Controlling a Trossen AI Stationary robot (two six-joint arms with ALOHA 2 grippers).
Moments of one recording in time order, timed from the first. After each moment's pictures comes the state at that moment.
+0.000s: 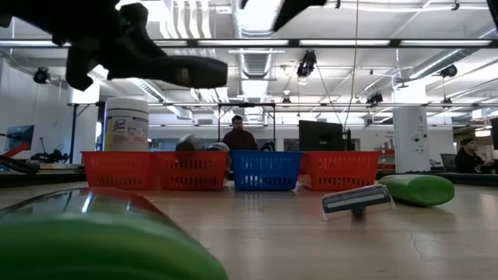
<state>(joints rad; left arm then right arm) -0.38 1.04 0.51 0.13 -0.73 0.54 0.16 1.93 2.13 -1.29 0.42 0.83</state>
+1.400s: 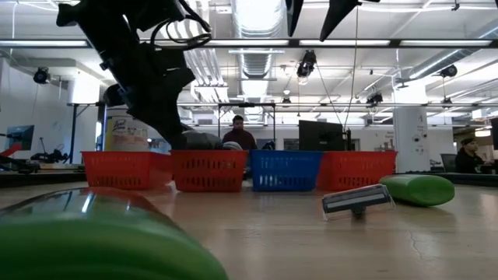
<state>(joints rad) -0.16 1.43 0.85 -0.51 -0.64 -0.86 0.20 1.88 2.01 -1.57 0.67 1.45</state>
